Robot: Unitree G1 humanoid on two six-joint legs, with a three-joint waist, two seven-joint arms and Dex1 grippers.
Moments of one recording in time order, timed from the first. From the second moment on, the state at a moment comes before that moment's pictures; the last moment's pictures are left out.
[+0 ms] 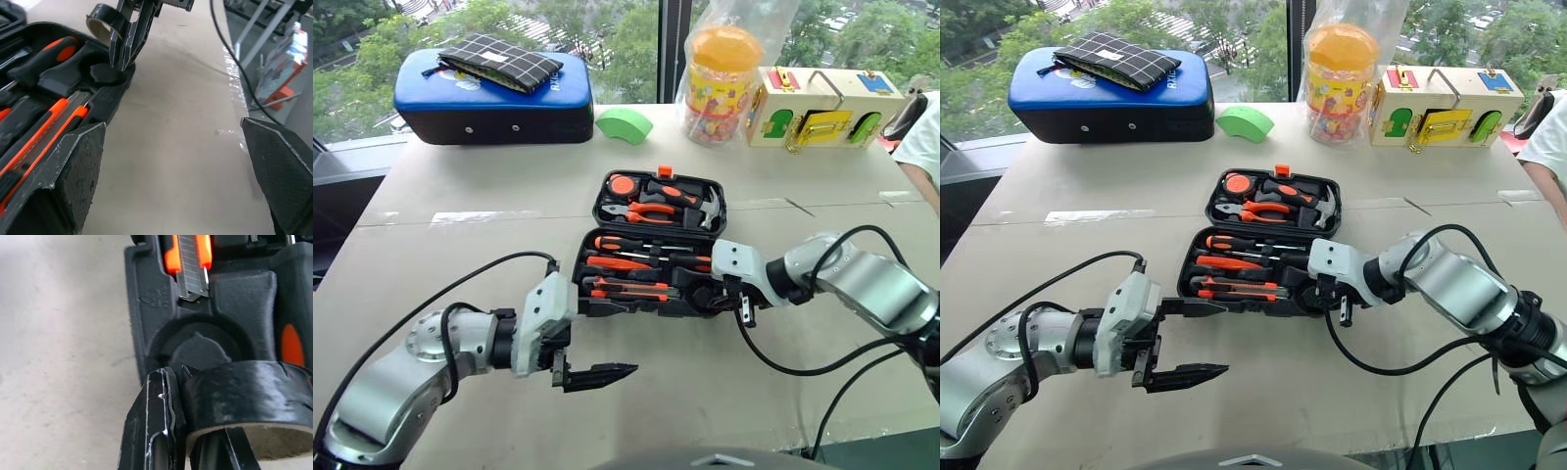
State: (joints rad) left arm 0.18 0.90 0.15 -0.70 -0.71 0.59 -1.05; right arm -0.69 -0.85 0.60 -0.40 0.36 0.97 1.00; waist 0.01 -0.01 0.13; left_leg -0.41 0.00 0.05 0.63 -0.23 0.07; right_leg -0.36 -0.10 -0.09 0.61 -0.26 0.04
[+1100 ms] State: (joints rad) left arm 0.24 0.87 0.19 -0.68 -0.71 0.56 -1.00; right arm -0.69 -0.81 0.56 -0.40 0.43 1.02 1.19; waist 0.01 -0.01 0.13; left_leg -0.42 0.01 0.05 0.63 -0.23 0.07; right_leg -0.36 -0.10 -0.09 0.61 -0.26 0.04
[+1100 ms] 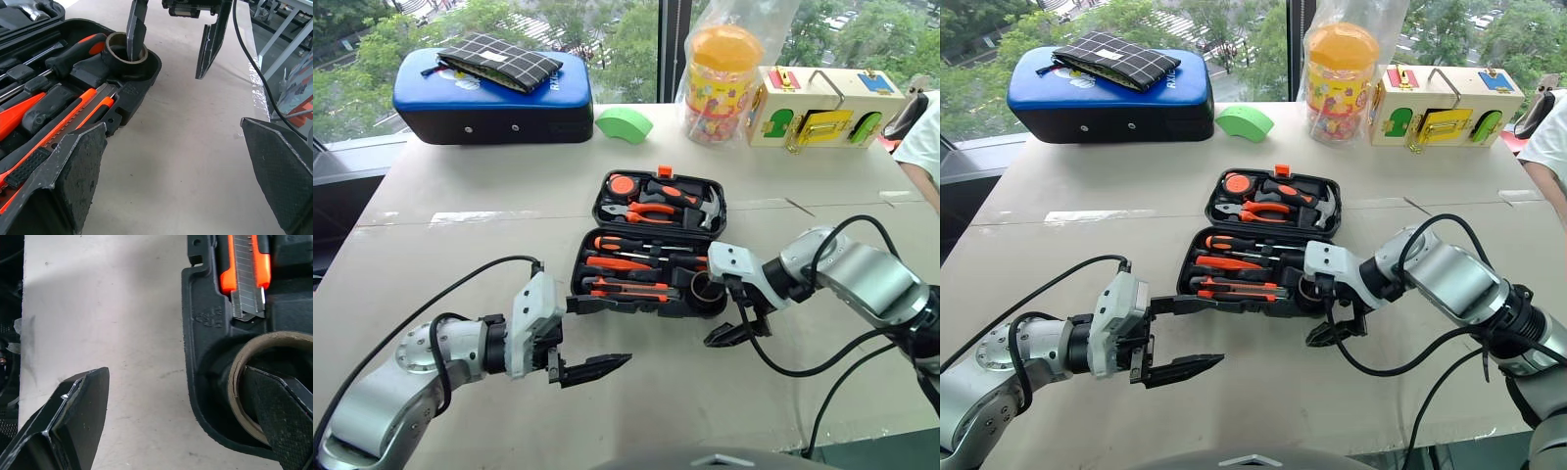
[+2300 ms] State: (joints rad) left arm -0.89 0.49 0.03 0.65 -0.42 0.76 -0.49; right arm -0.78 -0.33 -0.02 0.09 0.35 1.19 0.36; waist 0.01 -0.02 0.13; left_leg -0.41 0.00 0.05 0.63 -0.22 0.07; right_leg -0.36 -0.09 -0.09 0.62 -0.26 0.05
